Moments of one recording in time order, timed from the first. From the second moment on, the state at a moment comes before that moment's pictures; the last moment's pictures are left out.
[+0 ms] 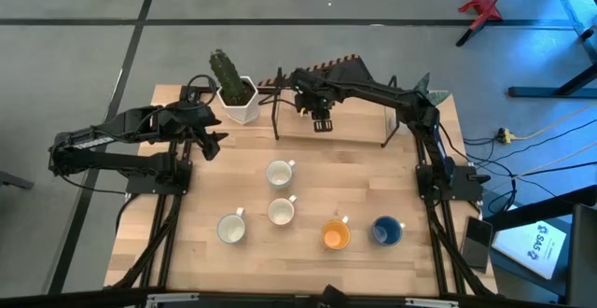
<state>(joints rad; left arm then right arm) 0.24 0.71 0.89 -0.91 -0.26 -0.25 -0.39 2.13 2.04 -1.21 0.15 -0.53</state>
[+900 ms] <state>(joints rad) 0.24 0.71 0.89 -0.91 -0.27 -0.25 -0.45 2.13 1.99 -1.04 0.25 -0.54</state>
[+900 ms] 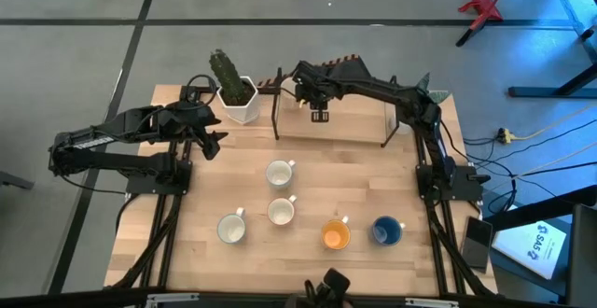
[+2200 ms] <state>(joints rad) 0.24 0.71 0.89 -0.93 -0.24 -0.27 -0.35 2.10 2.02 -1.05 0.09 -0.57</state>
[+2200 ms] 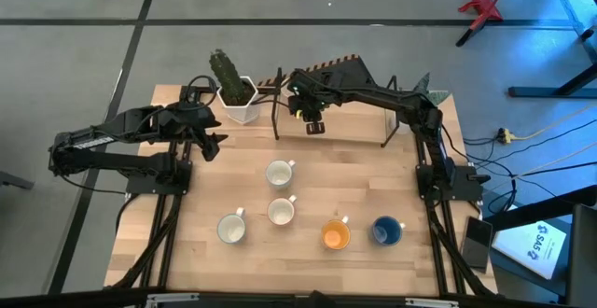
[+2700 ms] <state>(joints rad) 0.24 0.71 0.89 -0.93 -0.24 -0.28 -0.36 2.10 2.02 -1.05 0.03 -0.58</state>
